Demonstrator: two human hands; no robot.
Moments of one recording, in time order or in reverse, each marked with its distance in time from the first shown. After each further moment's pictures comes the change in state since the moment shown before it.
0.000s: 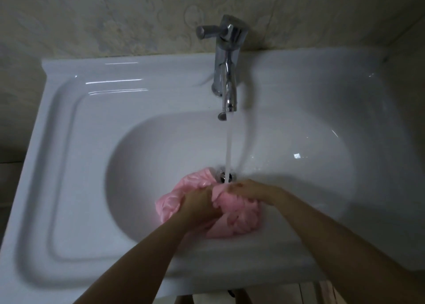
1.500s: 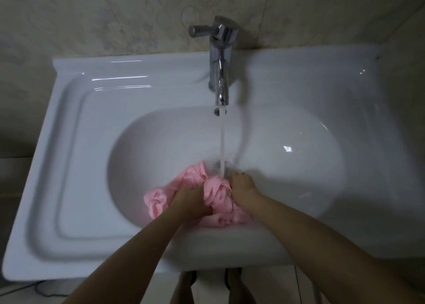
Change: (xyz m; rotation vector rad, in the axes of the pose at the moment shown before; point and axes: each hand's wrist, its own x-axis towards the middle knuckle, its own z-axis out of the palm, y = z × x) left_hand -0.030 0.026 -0.022 0.030 0.026 -0.005; right_hand 0.028 0.014 0.036 -0.712 0.324 -0.018
